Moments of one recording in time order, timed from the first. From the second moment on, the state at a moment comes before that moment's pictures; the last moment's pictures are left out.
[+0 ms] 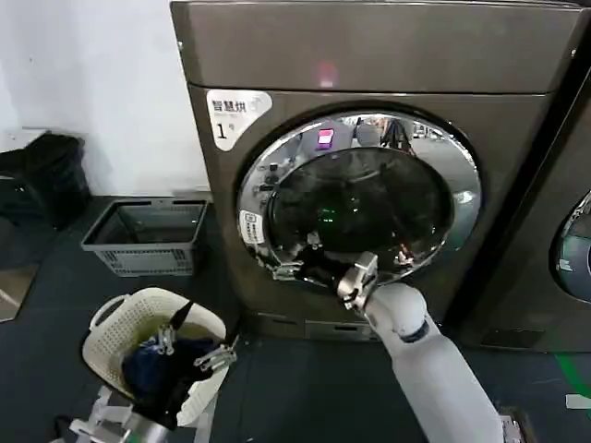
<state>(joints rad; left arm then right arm) 1.67 -1.44 -0.62 -2.31 -0.15 0.01 0.31 -0.68 1.32 0.10 1.66 0.38 -0.25 -0.53</state>
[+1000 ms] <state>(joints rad) 1.66 -1.43 -0.62 -2.30 -0.15 0.01 0.31 -0.62 1.35 0.06 1.57 0.34 -0.23 -0.69</state>
